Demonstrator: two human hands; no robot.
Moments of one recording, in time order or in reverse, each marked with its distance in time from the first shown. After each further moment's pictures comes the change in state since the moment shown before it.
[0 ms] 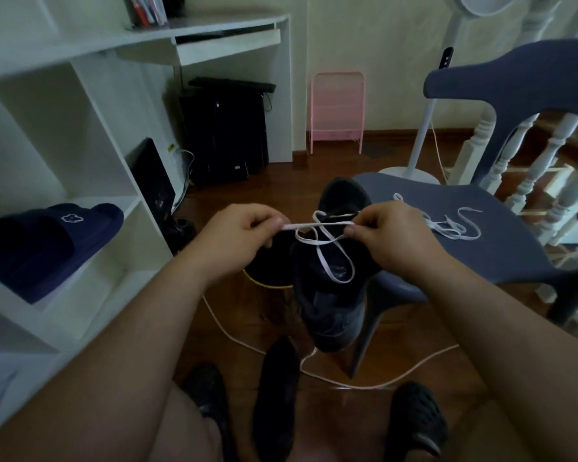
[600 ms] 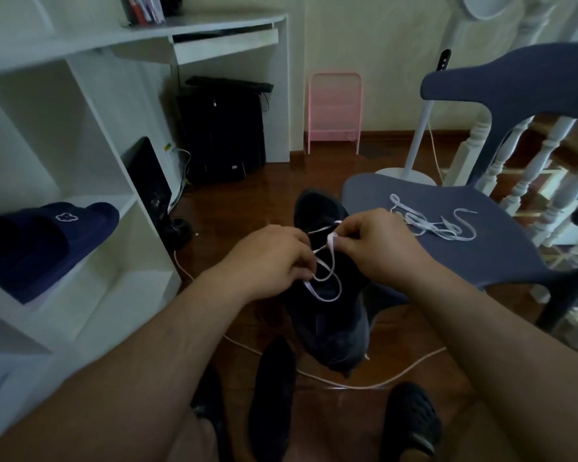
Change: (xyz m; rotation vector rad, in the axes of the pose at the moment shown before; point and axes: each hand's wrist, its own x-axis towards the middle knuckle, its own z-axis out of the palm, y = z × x) left_hand 0.014 0.007 0.042 0.697 -0.269 0.353; right_hand -0.008 -0.010 0.007 -0.006 -0.068 -0.069
